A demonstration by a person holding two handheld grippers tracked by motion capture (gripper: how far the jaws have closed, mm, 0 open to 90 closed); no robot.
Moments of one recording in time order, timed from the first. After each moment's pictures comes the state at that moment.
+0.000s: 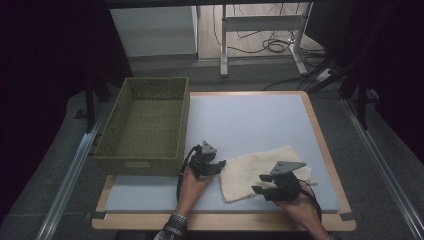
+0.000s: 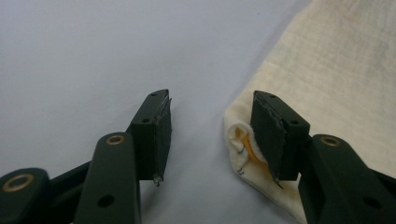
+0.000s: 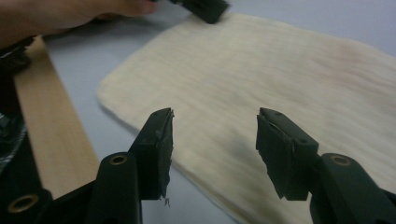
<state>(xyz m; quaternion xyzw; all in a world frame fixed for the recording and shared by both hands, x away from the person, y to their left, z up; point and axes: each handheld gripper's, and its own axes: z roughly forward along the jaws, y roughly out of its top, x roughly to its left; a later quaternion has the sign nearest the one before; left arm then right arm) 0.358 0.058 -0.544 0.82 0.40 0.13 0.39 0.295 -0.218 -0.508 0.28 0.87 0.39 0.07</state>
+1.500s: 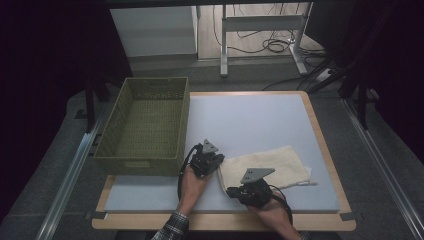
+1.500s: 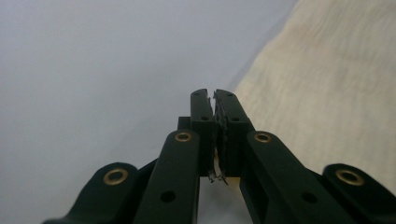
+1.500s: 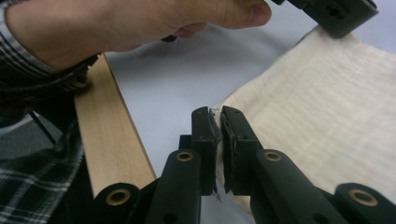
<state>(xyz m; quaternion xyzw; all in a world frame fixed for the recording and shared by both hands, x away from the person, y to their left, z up) 0.353 0.053 -0.519 0.81 0.39 0.14 0.42 0.280 -0.153 -0.514 0.24 0.87 0.43 0.03</state>
